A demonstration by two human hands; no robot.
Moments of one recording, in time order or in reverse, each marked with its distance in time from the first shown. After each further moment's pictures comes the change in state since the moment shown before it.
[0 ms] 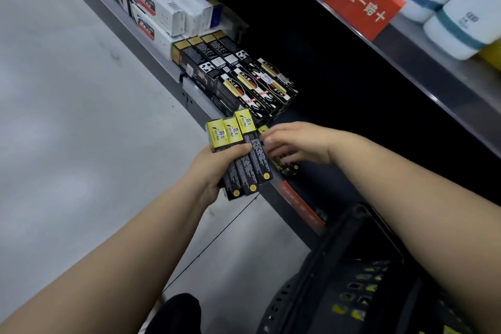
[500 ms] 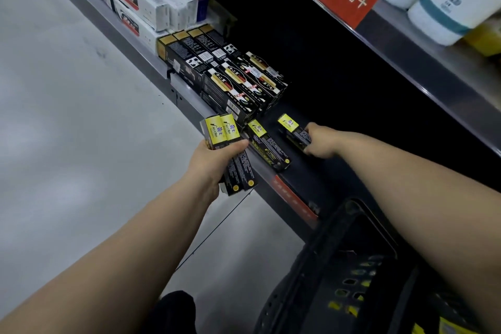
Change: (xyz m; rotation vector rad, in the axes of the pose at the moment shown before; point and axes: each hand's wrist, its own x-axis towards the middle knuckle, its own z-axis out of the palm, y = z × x) left_hand 0.008 -0.013 0.016 -0.006 0.096 0.076; right_hand 0.005 0.048 -0.040 -0.738 0.258 0.252
